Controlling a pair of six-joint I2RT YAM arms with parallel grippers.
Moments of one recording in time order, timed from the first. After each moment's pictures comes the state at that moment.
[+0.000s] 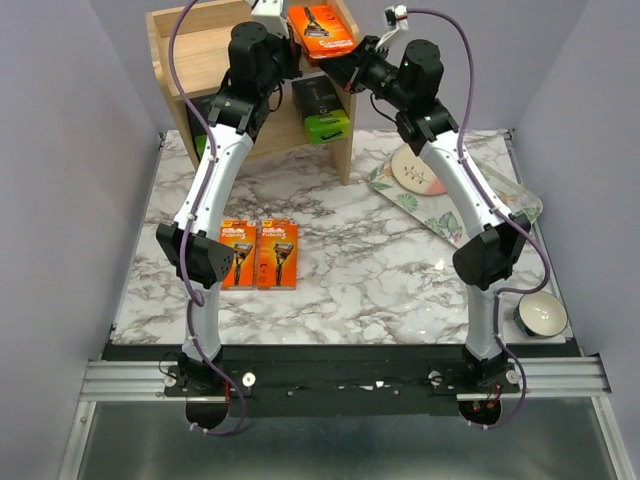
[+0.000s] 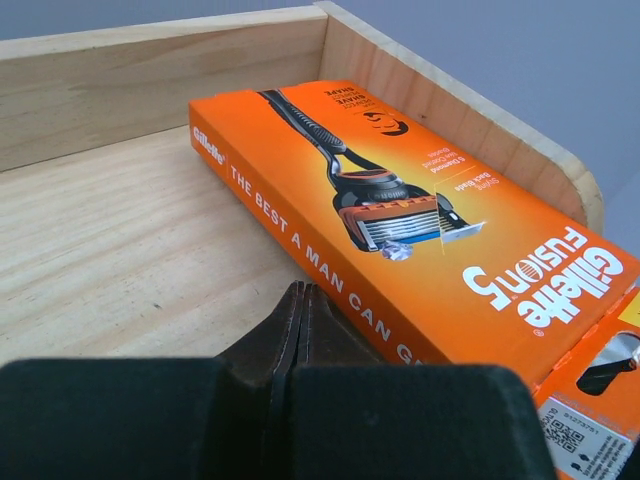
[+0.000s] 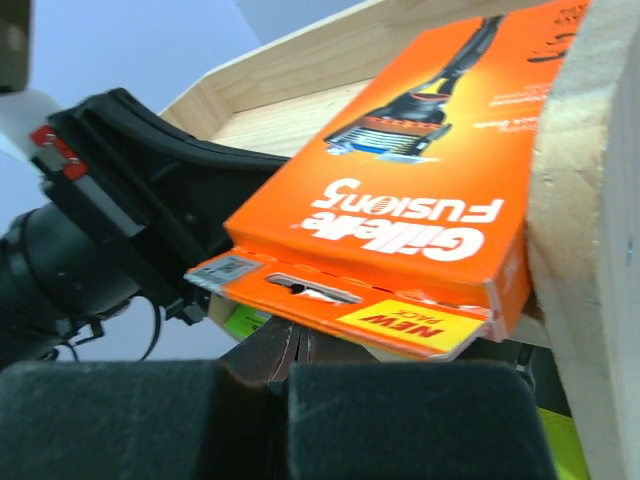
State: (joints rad) left arm -0.34 2.09 2.50 -0.37 0.01 -0.17; right arm 0.45 2.07 2.30 -0.02 -0.42 0.55
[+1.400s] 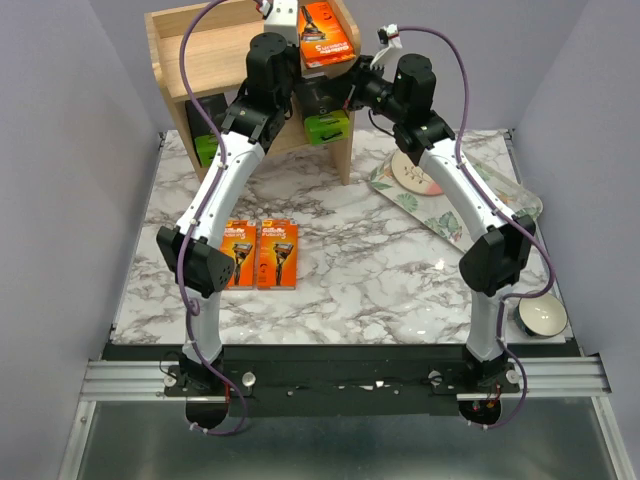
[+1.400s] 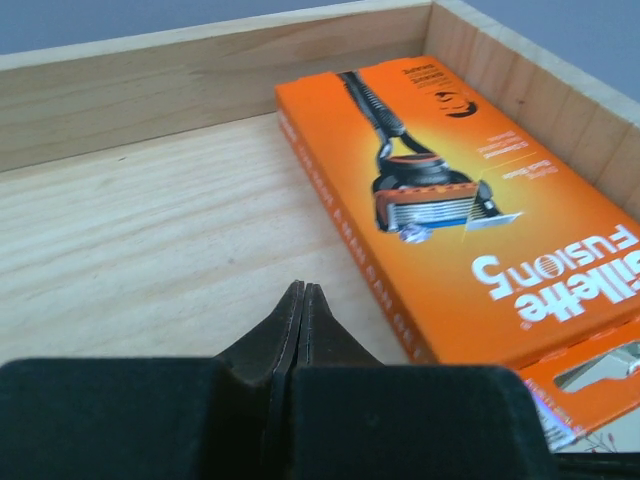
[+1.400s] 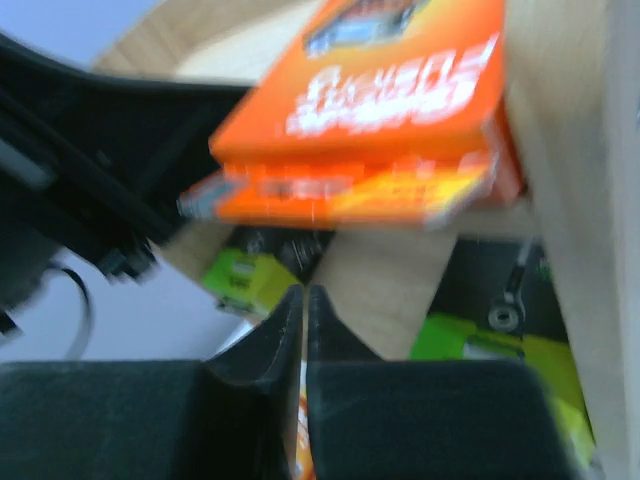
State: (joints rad) left arm -0.42 2.05 2.40 -0.31 -0.32 -0.01; right arm 0.46 2.04 2.17 -0.01 -0.38 0.52
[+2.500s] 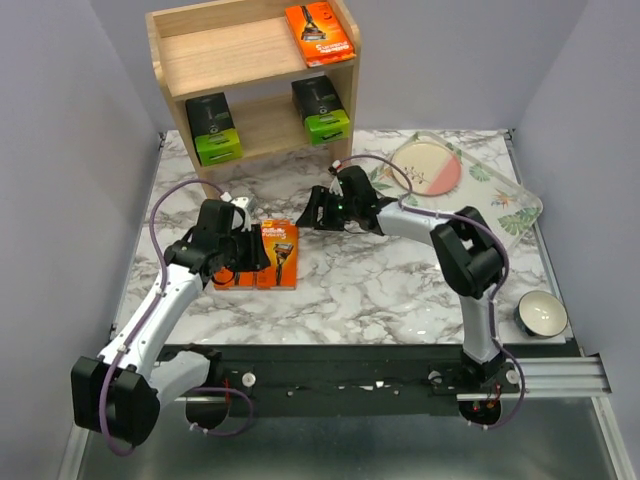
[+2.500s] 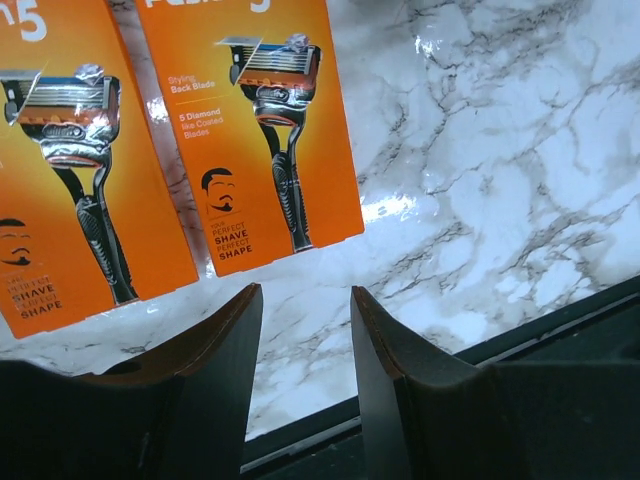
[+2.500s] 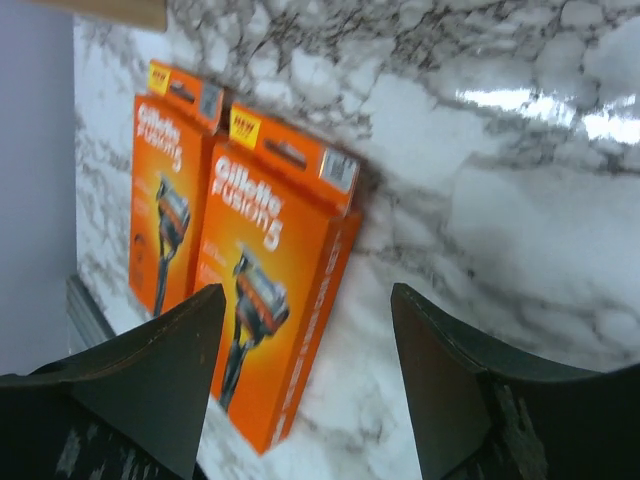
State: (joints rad) left arm -0.31 1.06 0.84 -0.65 0.23 -0.27; right arm 0.63 2.01 1.34 0.07 -0.38 0.67
